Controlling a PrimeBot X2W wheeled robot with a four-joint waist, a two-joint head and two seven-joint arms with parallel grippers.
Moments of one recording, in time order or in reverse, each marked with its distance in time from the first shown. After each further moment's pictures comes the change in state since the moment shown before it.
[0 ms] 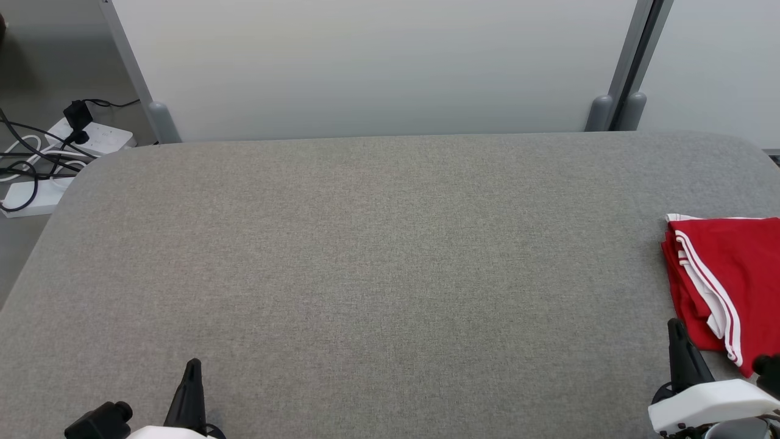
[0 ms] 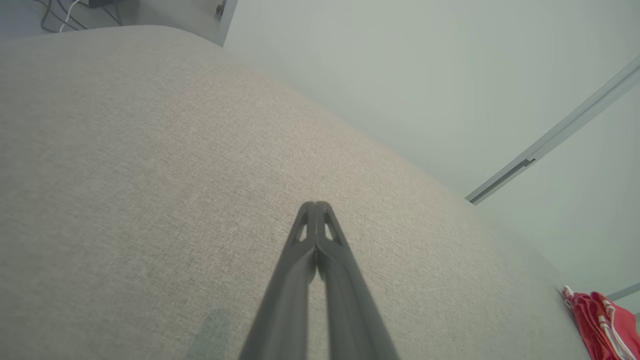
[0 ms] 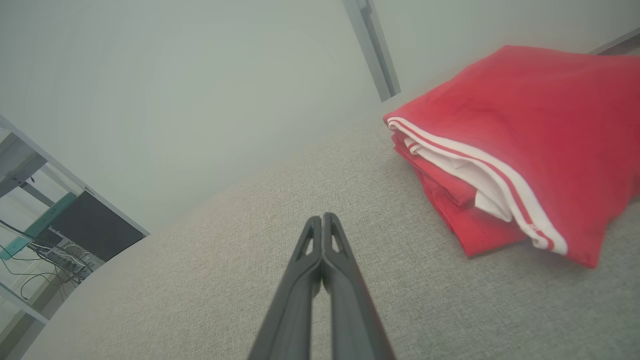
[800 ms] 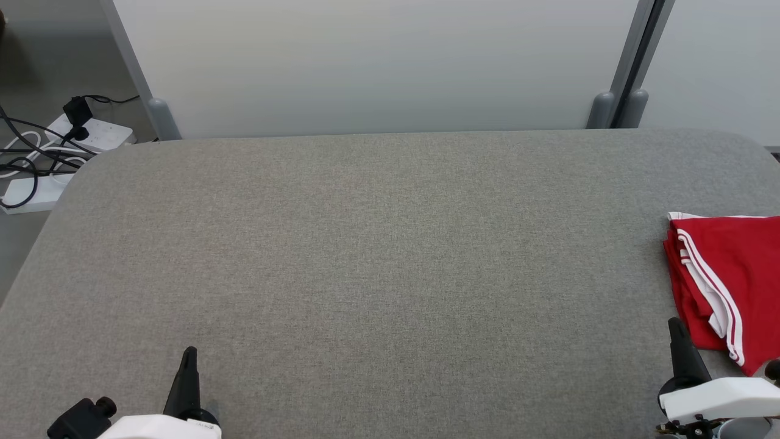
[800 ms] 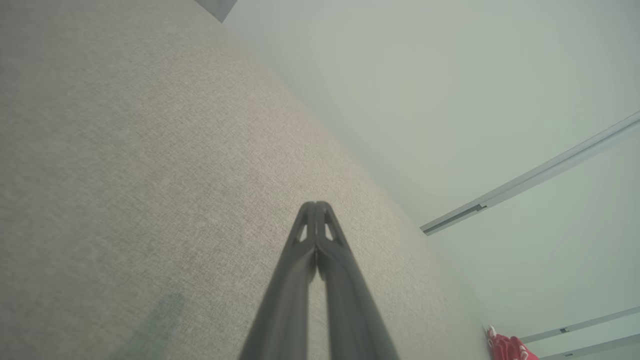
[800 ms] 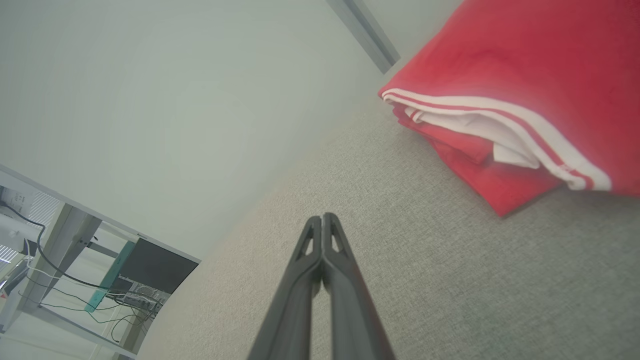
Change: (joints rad) left arm -0.021 0.001 0.008 -0.027 -0.274 -0.014 0.070; right arm 0.000 0.008 -0.014 -0.030 0.294 0.000 0.072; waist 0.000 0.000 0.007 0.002
